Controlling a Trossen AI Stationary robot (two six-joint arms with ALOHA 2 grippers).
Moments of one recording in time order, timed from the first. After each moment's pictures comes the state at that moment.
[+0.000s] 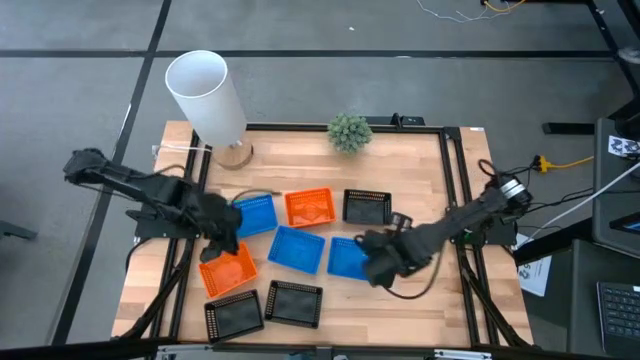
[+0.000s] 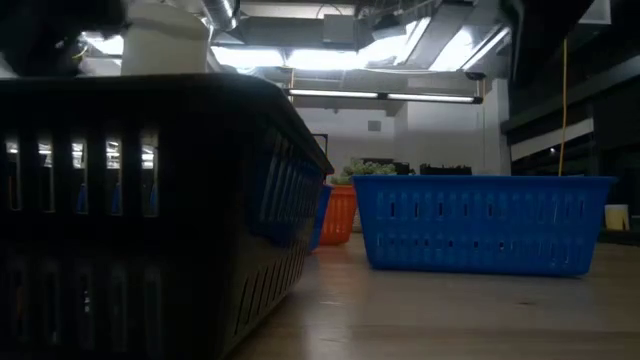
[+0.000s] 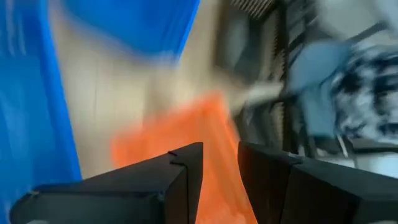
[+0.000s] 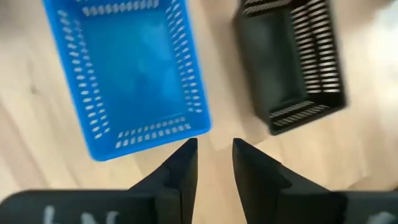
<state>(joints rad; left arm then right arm) -0.29 0.77 0.59 -0.63 0.29 -0.65 0.52 1.74 1.52 -1.34 0.34 0.88</state>
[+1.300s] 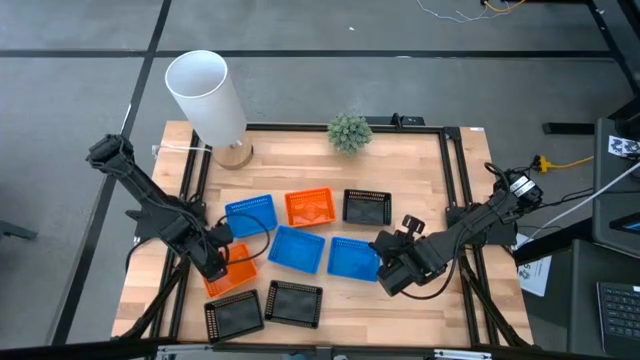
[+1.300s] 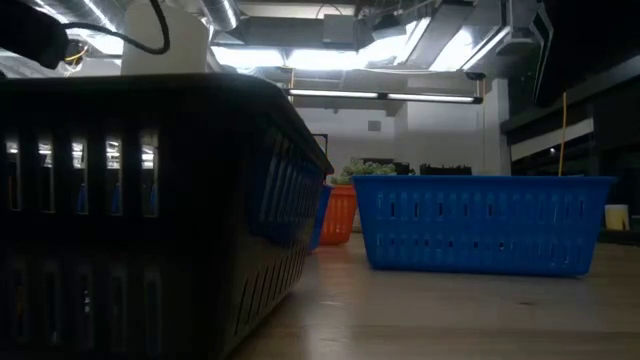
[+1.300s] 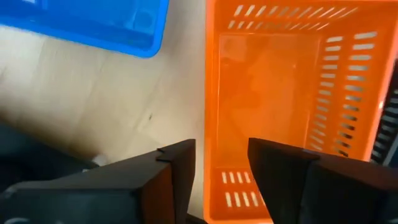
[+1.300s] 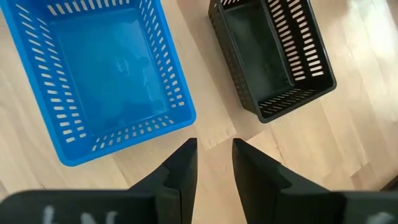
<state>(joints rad) -0.75 1.12 0.75 -0.99 -0.10 -1.28 0.60 1.67 1.35 -1.28 0.45 1.04</state>
